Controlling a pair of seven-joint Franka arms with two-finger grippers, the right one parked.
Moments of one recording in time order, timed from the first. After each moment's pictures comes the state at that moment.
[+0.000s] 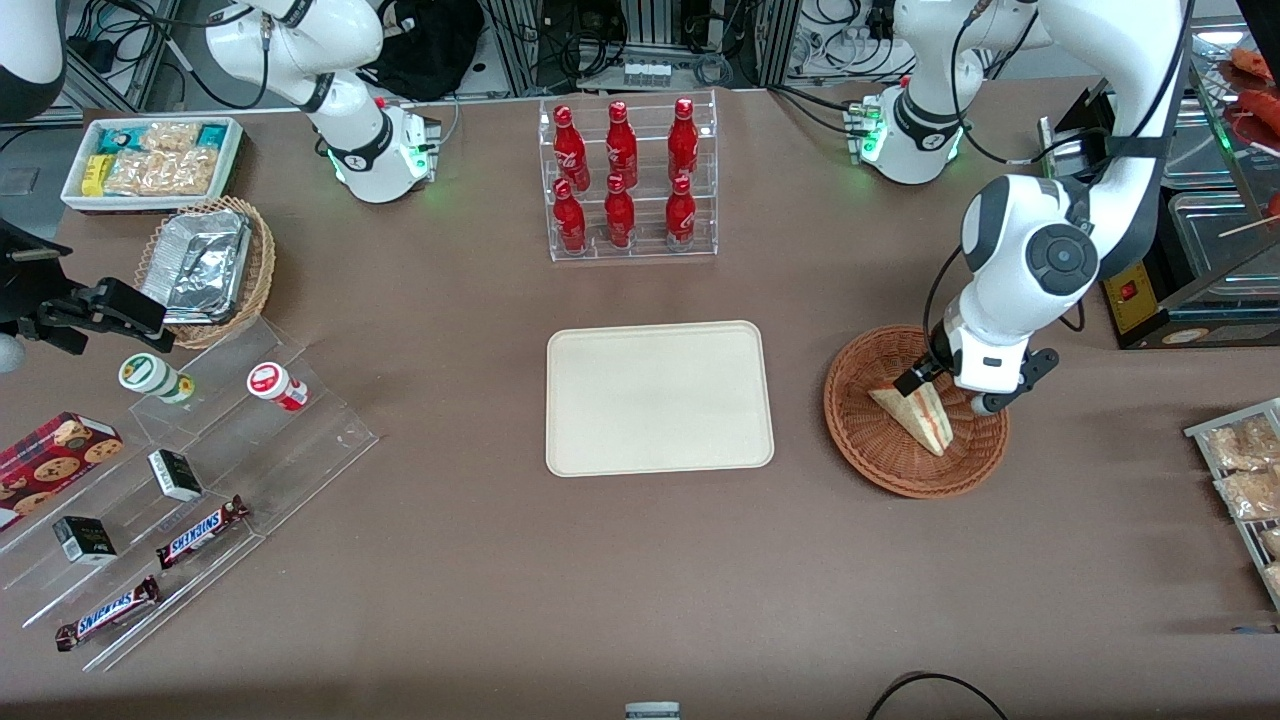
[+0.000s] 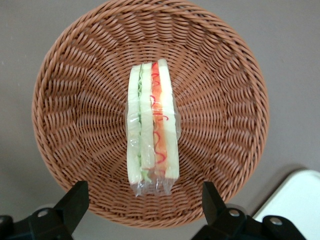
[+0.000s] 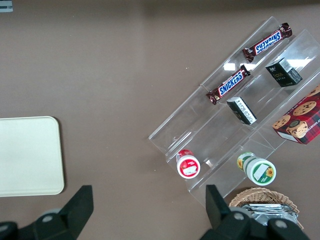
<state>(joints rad) -0.12 0.13 -0.09 -2.23 -0.02 2.33 -0.86</state>
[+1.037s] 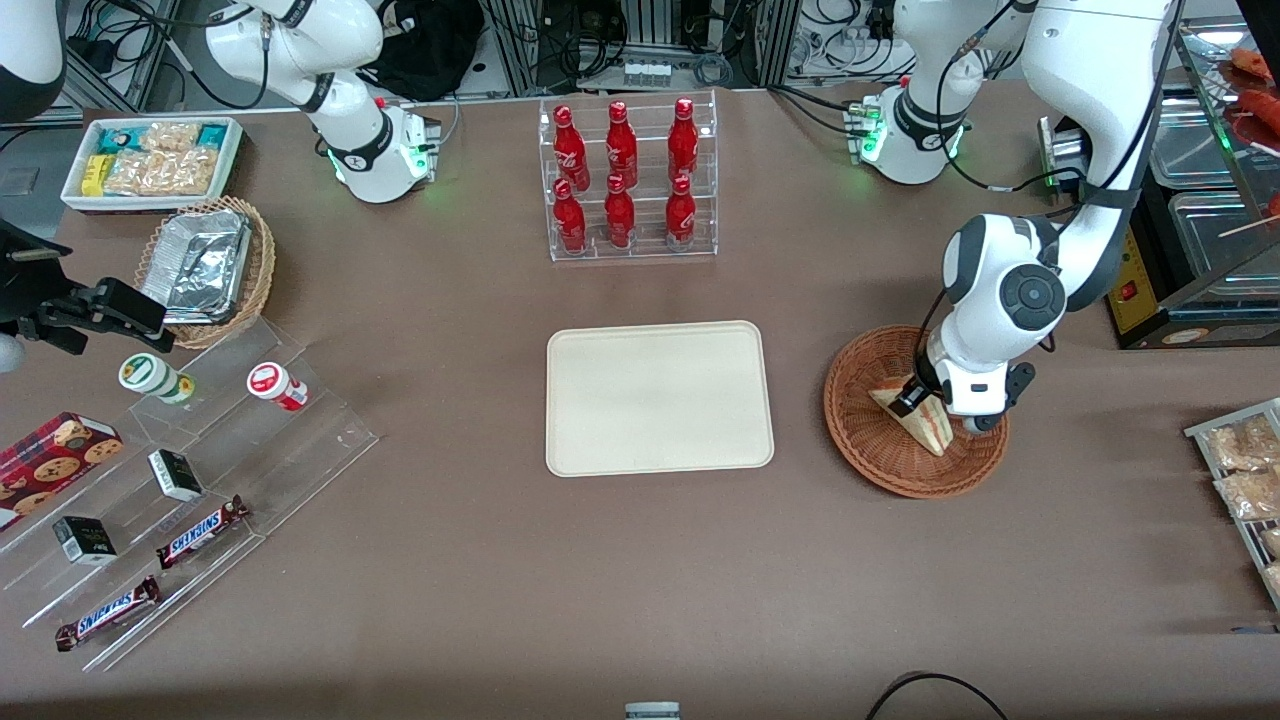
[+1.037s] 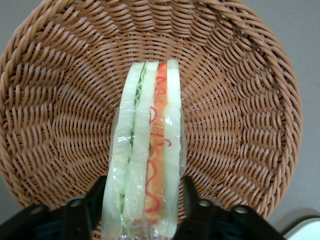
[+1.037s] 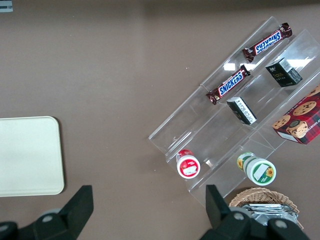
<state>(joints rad) -0.12 0.25 -0.08 -2.24 -0.02 2.45 -0.97</state>
